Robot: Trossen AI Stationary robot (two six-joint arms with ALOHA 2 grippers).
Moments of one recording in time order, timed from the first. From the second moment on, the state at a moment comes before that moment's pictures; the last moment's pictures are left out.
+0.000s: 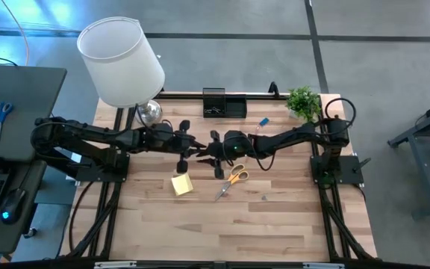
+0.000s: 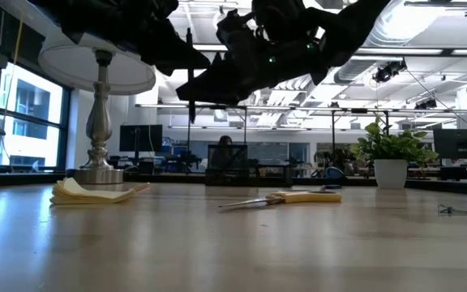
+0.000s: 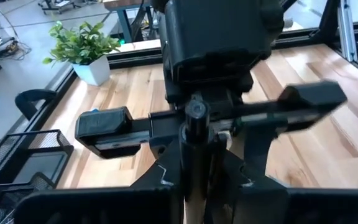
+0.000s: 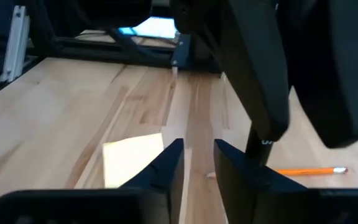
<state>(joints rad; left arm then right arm) 0.17 1.23 0.64 0.25 0.02 0.15 -0.05 1.89 1.06 0.52 -0.14 -0.11</state>
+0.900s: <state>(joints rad) 0.17 1.23 0.64 0.23 0.01 0.16 -0.05 1.61 1.06 0.15 -0.34 -0.23</state>
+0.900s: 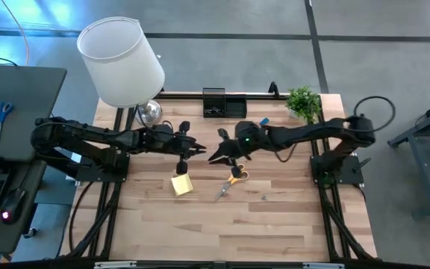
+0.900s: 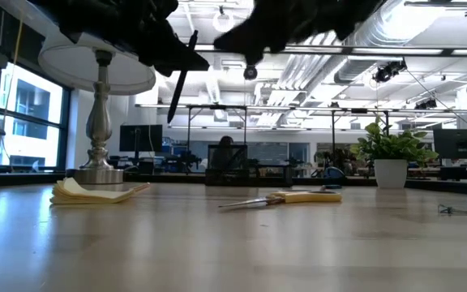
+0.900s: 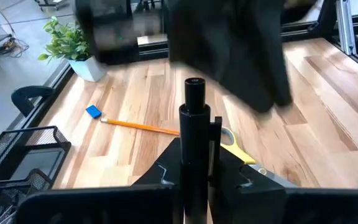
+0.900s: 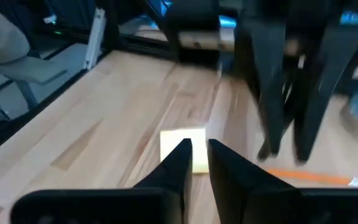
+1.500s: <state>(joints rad) 0.17 1.23 0.64 0.23 0.01 0.16 -0.10 1.66 1.06 0.43 -0.22 -0.35</state>
